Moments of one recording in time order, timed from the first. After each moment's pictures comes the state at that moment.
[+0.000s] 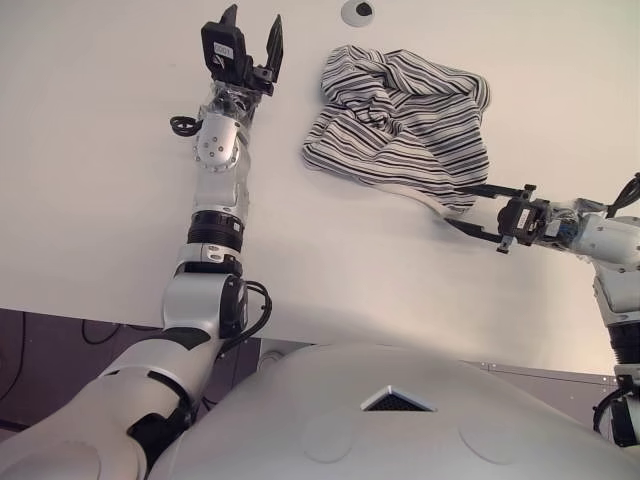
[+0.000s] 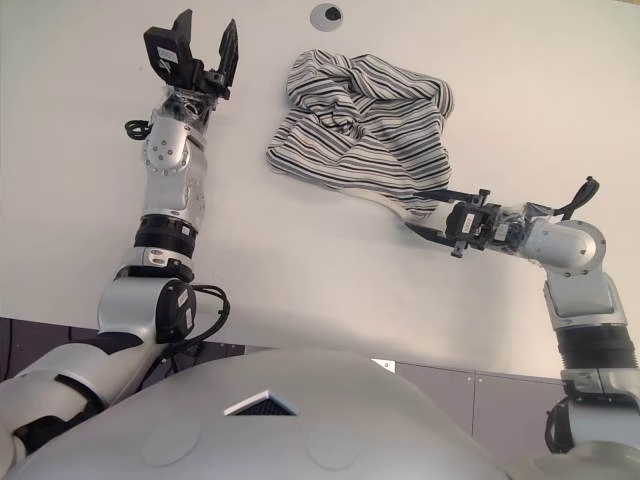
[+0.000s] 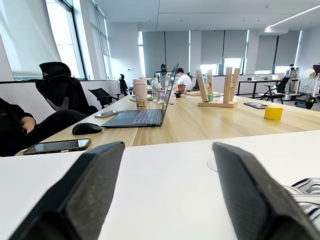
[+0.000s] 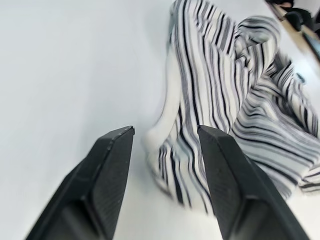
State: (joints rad) left arm -0.50 0.09 0.08 0.71 -0.07 -0.40 -0.22; right arm 0.12 -0.84 0.06 0.09 0.11 -0.44 1.02
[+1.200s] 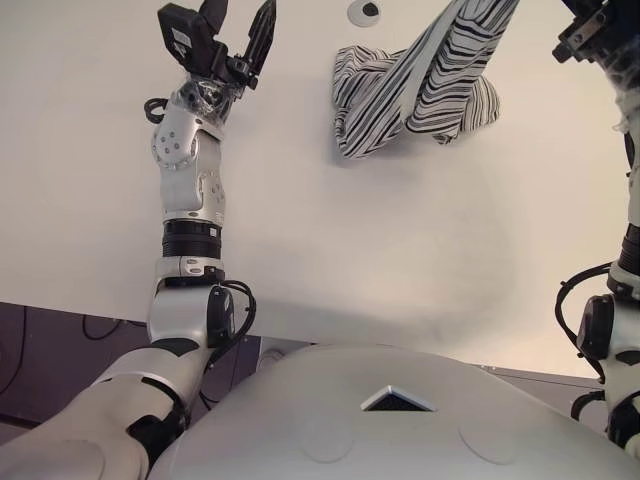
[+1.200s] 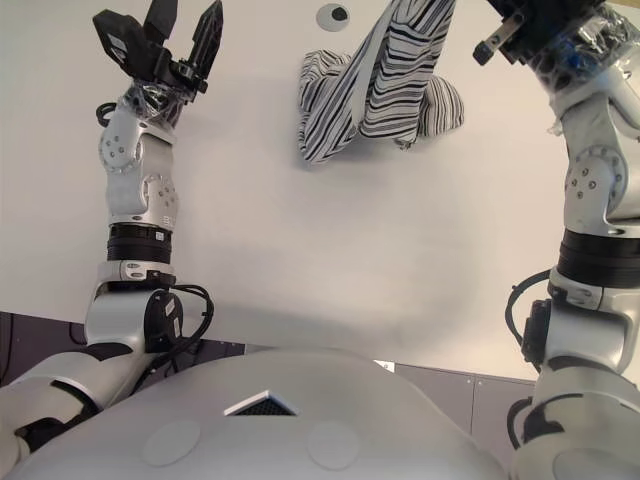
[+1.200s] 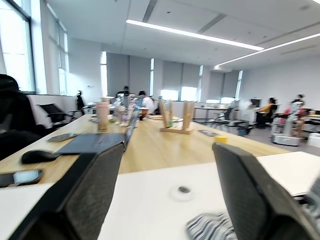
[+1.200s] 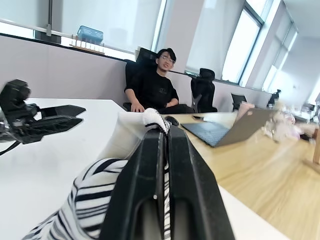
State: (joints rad) left arm -0.42 0.16 0.09 0.36 -0.33 -0.21 -0.58; right arm -0.41 -0.64 -0.10 -0.12 0.59 0.29 0.63
